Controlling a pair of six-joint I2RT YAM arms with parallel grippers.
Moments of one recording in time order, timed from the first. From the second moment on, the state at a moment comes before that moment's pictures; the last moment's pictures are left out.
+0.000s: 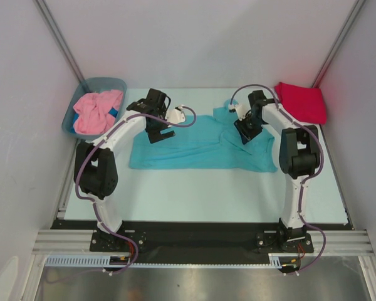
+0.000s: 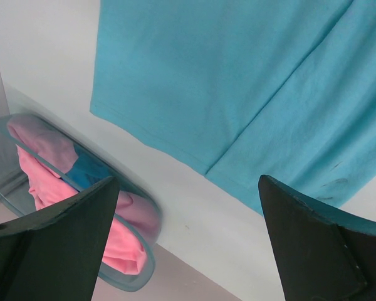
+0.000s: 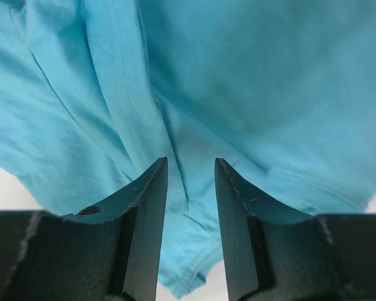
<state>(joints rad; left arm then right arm) -0.38 1.85 1.56 -0.77 -0.10 0.93 0.17 2.12 1.71 -0.85 -0.24 -0.52</state>
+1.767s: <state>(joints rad) -0.39 1.85 1.53 -0.76 -0.11 0.93 0.25 2.17 1.75 -0.75 -0.21 -0.44</state>
